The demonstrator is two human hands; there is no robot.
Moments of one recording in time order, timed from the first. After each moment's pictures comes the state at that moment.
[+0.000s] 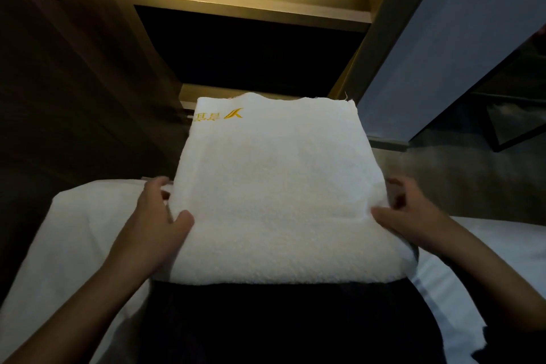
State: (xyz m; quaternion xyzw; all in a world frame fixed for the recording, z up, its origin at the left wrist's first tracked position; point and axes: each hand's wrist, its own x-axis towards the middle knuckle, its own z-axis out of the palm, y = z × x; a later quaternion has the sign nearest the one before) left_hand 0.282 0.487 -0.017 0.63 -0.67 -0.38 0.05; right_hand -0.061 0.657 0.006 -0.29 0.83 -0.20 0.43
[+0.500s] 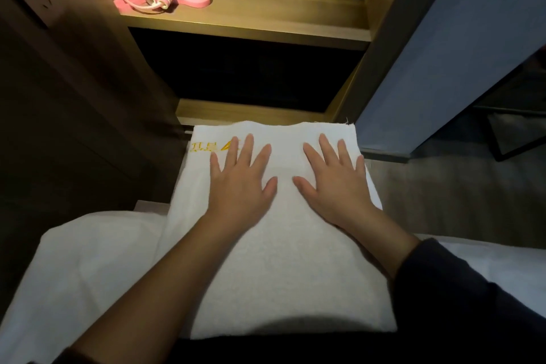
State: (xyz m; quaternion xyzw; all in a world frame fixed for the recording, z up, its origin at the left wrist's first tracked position) left_hand 0.134 0.428 -0.046 0.44 -0.89 -0.10 -0.02; right_hand -0.035 0.517 -0.042 -0.53 0.83 0.01 0.13
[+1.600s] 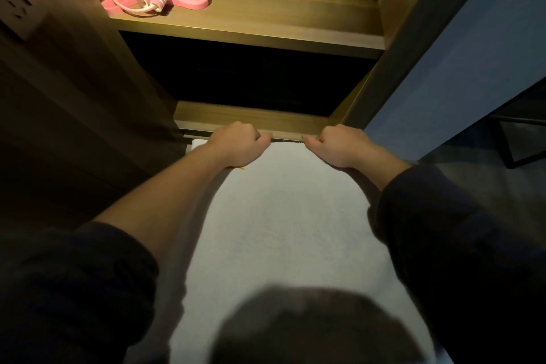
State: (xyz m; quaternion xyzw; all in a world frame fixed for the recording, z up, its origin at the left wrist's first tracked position) left_hand 0.073 0.281 -0.051 0.40 -0.90 -0.17 -0.06; right_hand -0.122 0.396 -0.046 -0.60 0.78 0.02 0.18
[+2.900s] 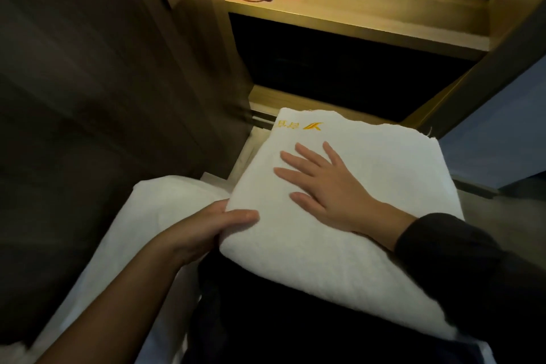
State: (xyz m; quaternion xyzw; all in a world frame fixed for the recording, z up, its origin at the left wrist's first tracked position) left_hand 0.296 0.440 -0.010 0.47 -0.41 -0.78 0.06; right_hand 0.036 0.456 -0.040 -0.84 0.52 -0.07 0.15
